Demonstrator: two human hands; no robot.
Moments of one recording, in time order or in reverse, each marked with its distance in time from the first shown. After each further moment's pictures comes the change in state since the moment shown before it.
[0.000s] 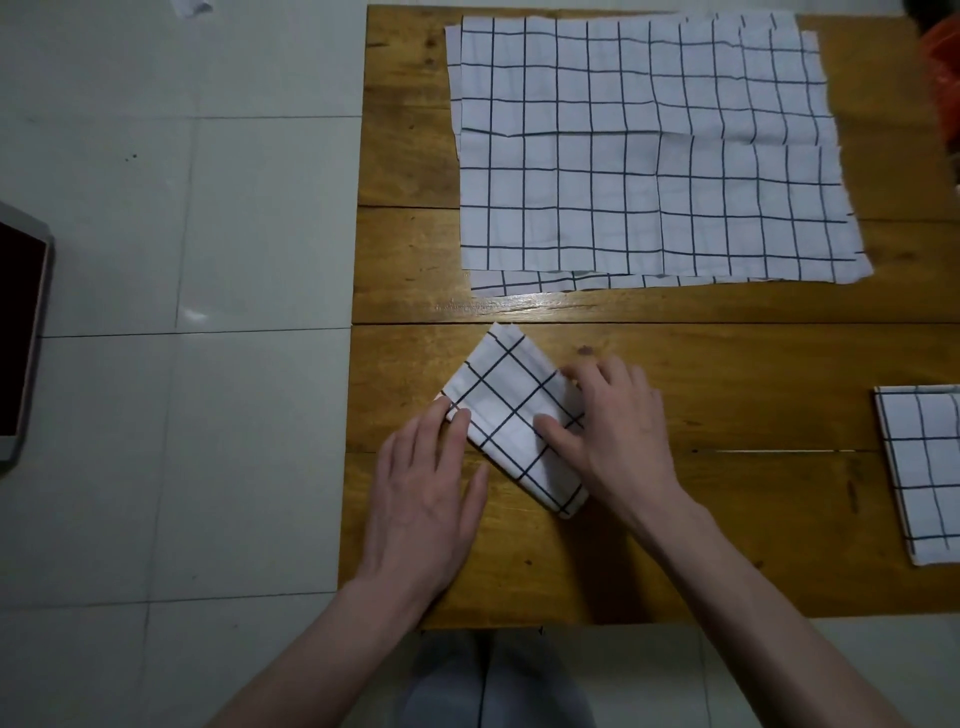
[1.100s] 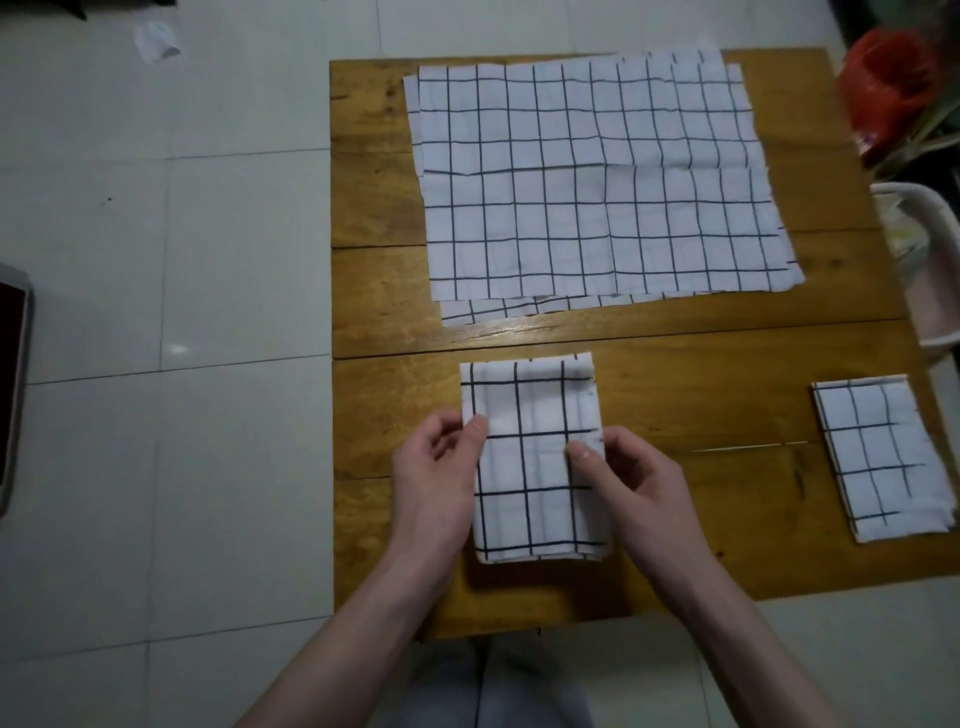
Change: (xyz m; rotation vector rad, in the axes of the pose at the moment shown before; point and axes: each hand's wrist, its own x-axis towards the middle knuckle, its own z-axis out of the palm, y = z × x) left_hand 0.041 0.059 -0.075 -1.325 -0.106 -0.637; right_hand -0.070 0.005 -0.053 1.126 -0.067 0.267
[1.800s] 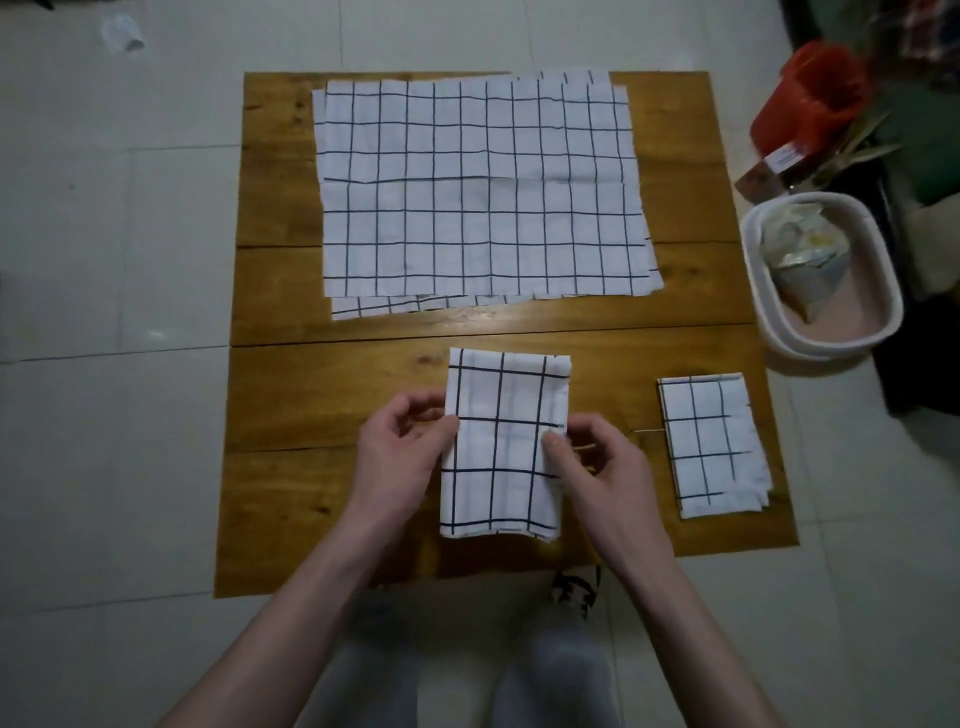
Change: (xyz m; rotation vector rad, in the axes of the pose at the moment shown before) left_hand -0.051 0.029 0.109 0.128 -0.046 0.034; right_hand -0.026 -0.011 -0.135 -0.264 0.117 -0.057
